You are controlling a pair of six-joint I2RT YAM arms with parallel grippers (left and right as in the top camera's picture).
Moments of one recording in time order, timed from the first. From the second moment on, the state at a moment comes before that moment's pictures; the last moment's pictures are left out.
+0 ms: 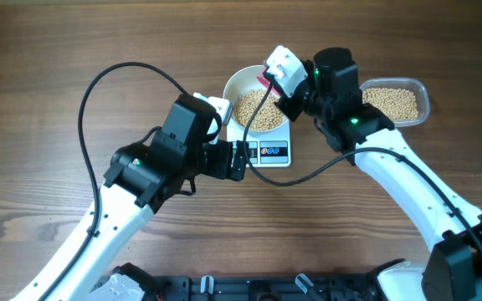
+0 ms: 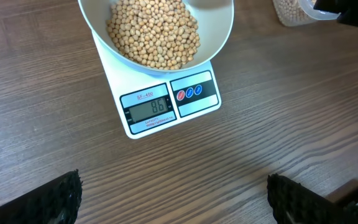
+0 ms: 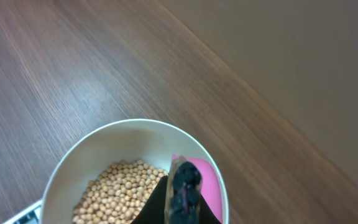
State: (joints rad) left arm -0.56 1.23 1.12 -0.85 0.13 -0.30; right arm 0.40 1.55 1.09 -0.08 -0.28 -0.44
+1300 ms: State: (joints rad) left arm -0.56 1.23 1.12 -0.85 0.13 -0.30; right arm -0.27 1.55 1.09 -0.07 -0.99 0.64
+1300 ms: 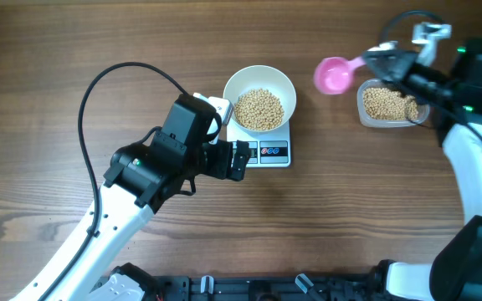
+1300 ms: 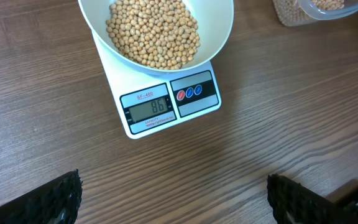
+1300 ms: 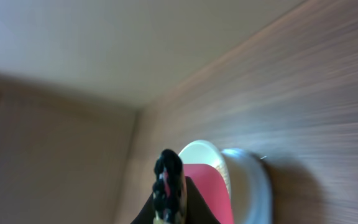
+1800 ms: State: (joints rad) left arm -0.56 1.23 1.12 -0.85 0.13 -0.30; right arm -0.55 1.55 1.09 -0.23 -0.87 0.42
